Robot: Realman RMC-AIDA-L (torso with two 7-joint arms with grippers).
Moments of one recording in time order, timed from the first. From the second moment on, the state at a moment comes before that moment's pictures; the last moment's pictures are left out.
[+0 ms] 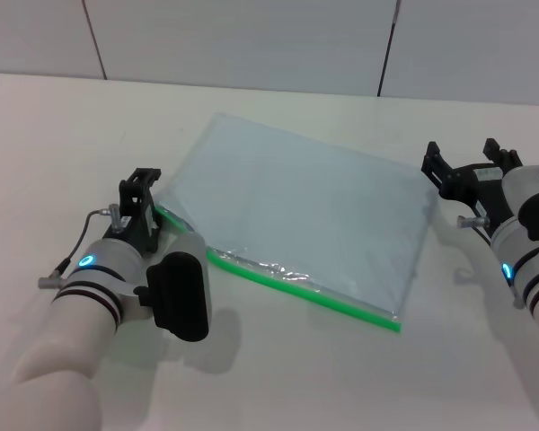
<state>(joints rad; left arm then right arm) -0.56 -2.04 2.86 0.62 1.16 -0.83 -1.16 0.63 2.02 -2.86 -0.55 -1.32 0.85 2.81</state>
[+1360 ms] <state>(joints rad) -0.57 -2.04 2.86 0.63 1.23 -0.77 -1.07 0.64 2.02 -2.86 -0.55 -1.32 0.85 2.81</state>
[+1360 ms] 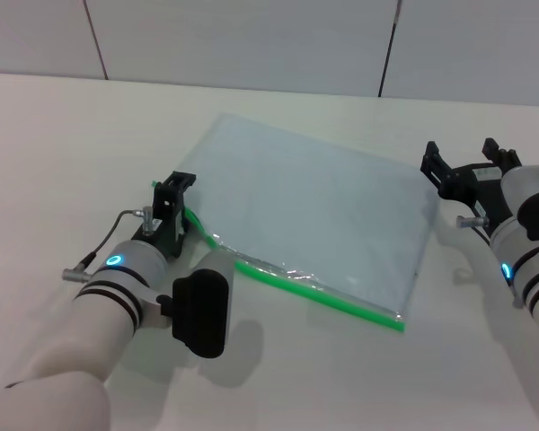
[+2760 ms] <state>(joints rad) -0.55 -2.05 2.86 0.65 1.34 -0.84 -1.05 0.64 2.02 -2.86 -0.55 -1.32 0.85 2.81</state>
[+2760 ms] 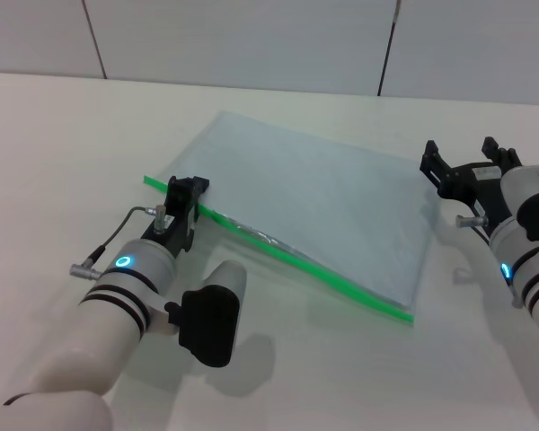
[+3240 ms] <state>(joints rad) -0.55 -2.04 2.86 0.67 1.34 -0.88 -1.05 0.64 2.02 -2.87 -0.55 -1.32 0.85 2.81</state>
